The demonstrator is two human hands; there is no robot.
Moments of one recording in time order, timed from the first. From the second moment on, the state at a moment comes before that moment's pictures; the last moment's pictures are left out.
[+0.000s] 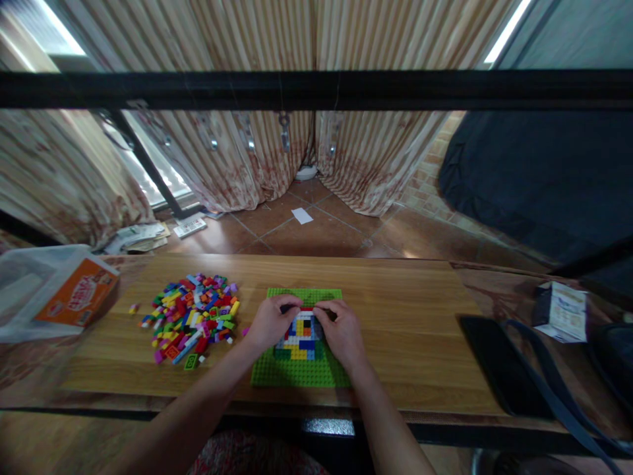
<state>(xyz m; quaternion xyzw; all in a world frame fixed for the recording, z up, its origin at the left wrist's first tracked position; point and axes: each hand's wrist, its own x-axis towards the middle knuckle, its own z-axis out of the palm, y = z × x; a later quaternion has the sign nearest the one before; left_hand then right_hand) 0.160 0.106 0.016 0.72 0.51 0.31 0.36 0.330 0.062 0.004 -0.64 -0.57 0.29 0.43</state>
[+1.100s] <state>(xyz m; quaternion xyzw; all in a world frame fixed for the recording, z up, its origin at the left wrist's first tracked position) 0.032 0.017 0.028 0.66 0.57 0.43 0.23 0.344 0.028 0.003 -0.69 -0.43 0.27 0.52</state>
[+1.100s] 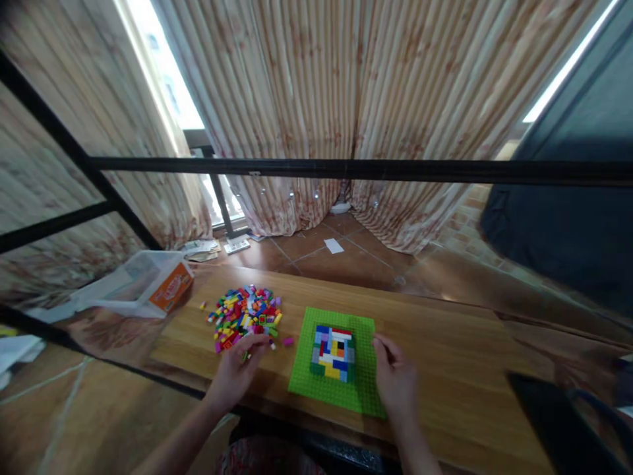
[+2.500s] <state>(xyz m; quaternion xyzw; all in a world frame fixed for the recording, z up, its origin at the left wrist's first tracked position) -0.021 -0.009 0.007 0.69 0.62 0.33 0.18 0.154 0.073 0.012 -0.57 -0.79 0.07 0.24</state>
